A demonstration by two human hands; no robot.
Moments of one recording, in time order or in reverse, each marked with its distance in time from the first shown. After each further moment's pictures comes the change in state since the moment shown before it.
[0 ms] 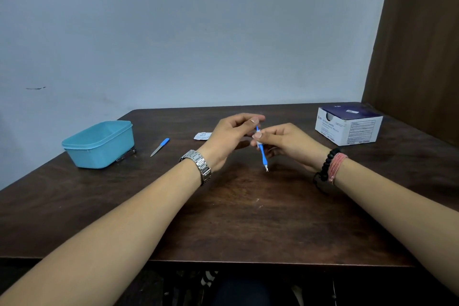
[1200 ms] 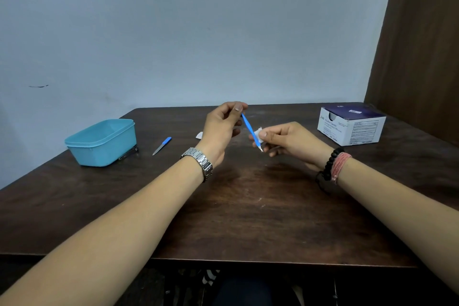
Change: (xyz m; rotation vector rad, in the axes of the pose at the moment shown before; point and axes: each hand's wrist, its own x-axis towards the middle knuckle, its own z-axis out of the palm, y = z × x) left_hand 0.004 0.004 -0.006 -0.043 0.312 0.086; right_hand 0.002 0.004 -0.004 0.017 -0.012 -0.016
